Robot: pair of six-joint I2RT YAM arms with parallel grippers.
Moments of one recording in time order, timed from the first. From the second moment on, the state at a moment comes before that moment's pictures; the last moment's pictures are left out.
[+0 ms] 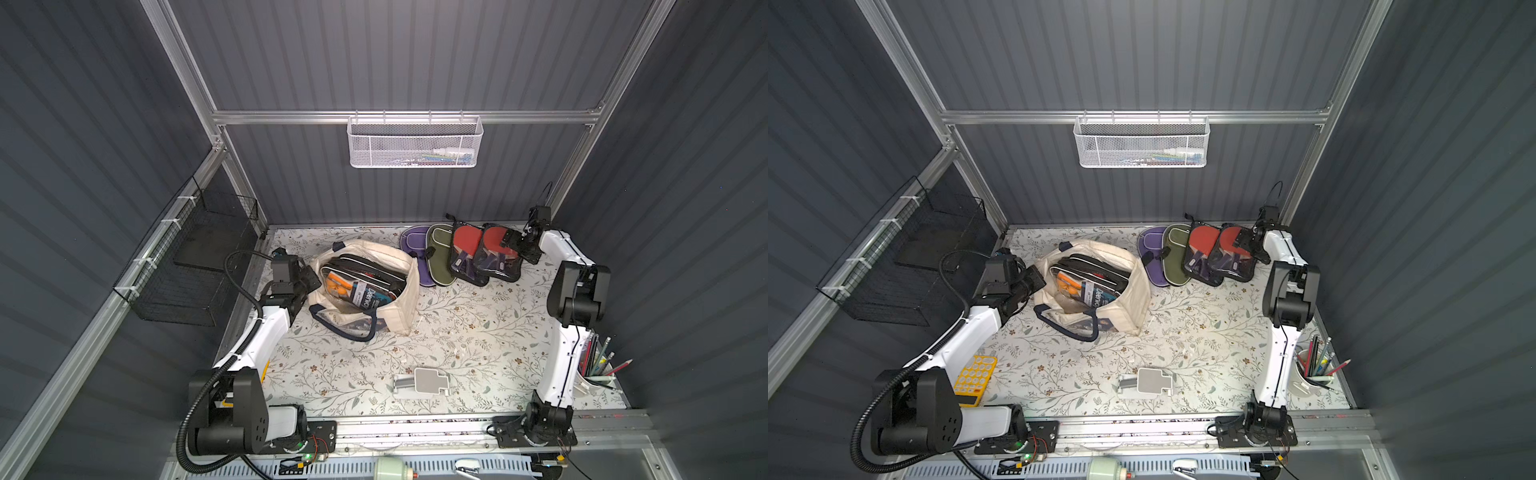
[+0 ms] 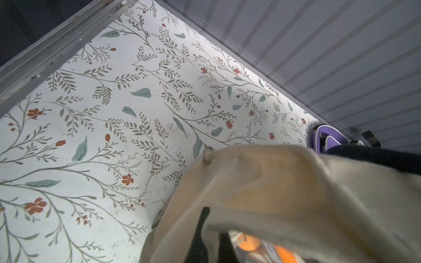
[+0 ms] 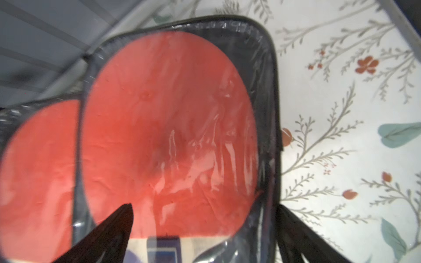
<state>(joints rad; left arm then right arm) -0.03 1.32 0.86 -0.16 0.02 -0.52 -0.16 2.29 1.93 -0.68 -0.08 0.36</state>
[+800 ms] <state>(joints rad) -0.03 1.32 0.86 -0.16 0.03 -0.52 -0.05 1.96 1.74 -0.63 -0.02 0.31</state>
